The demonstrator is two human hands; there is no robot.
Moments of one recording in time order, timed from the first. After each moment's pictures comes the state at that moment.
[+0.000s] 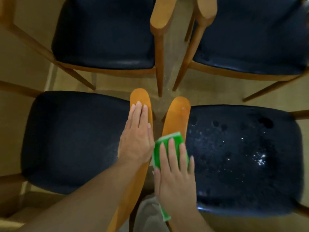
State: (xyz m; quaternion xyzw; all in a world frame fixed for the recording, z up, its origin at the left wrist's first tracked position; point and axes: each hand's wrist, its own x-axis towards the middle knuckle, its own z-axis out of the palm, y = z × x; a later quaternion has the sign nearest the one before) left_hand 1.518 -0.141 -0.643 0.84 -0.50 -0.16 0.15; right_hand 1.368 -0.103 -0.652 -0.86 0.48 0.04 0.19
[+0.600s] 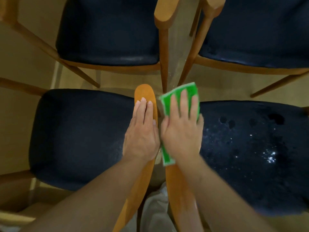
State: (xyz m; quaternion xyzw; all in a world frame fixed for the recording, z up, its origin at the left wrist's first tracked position) left_hand 1.518 -0.141 -0.642 0.84 -0.50 -0.17 0.14; right_hand 1.426 -0.201 -0.646 -0.82 0.56 0.01 0.15
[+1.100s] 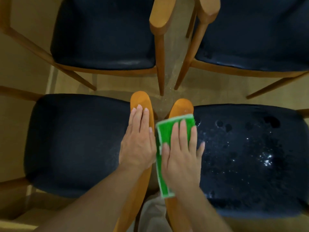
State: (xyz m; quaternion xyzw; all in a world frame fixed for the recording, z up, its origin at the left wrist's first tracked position) left_hand 1.519 -0.142 -0.645 0.84 -0.51 -0.16 0.14; right_hand 1.395 -0.154 -0.652 -0.80 0.56 0.00 0.22
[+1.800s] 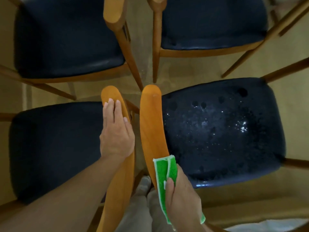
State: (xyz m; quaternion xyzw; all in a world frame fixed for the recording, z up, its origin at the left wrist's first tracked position) left_hand 1.519 -0.140 -0.651 0.83 -0.52 -0.13 0.13; right_hand 1.324 -0.046 -0.632 -0.66 0.67 0.02 0.34
